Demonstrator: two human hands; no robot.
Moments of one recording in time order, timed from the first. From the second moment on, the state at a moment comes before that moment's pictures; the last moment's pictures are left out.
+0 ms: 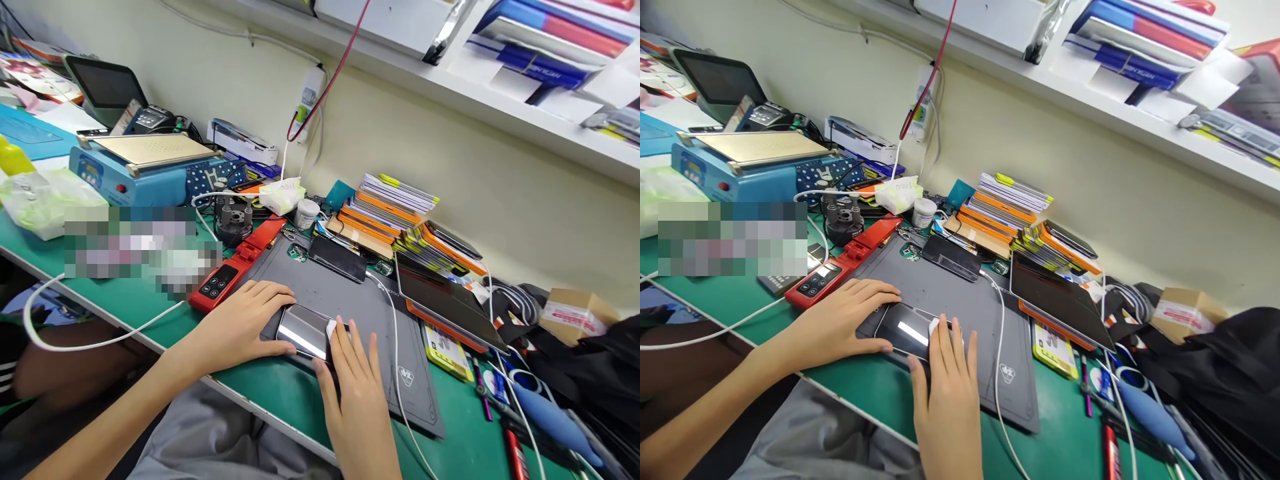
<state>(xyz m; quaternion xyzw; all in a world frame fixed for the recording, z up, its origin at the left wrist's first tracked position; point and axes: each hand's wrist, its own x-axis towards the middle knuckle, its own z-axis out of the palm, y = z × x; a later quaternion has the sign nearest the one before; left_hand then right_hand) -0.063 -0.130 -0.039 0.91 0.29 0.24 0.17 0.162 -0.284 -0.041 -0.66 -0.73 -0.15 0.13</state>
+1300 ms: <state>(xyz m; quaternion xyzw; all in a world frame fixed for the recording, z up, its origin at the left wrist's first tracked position) -0.064 -0.131 -0.037 0.91 0.28 0.24 0.15 0.140 -0.253 -0.036 -0.66 -0.73 -0.14 0.13</state>
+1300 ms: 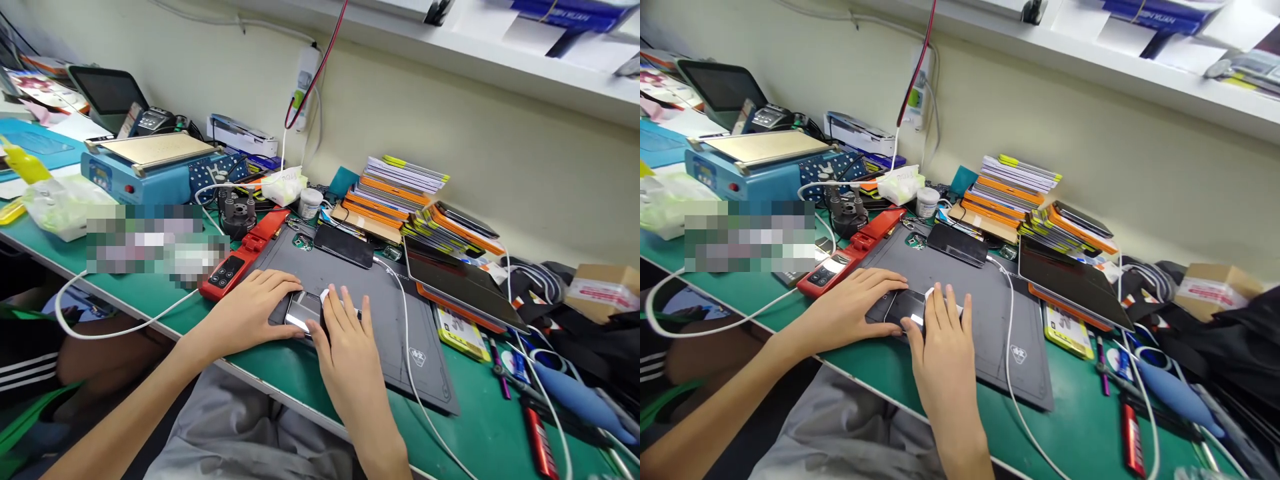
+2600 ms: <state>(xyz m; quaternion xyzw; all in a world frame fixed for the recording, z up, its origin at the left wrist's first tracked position) -0.075 -0.136 -0.025 0.76 0.27 0.35 0.48 0.123 -0.257 -0.031 -0.63 -0.76 -0.12 0.14</state>
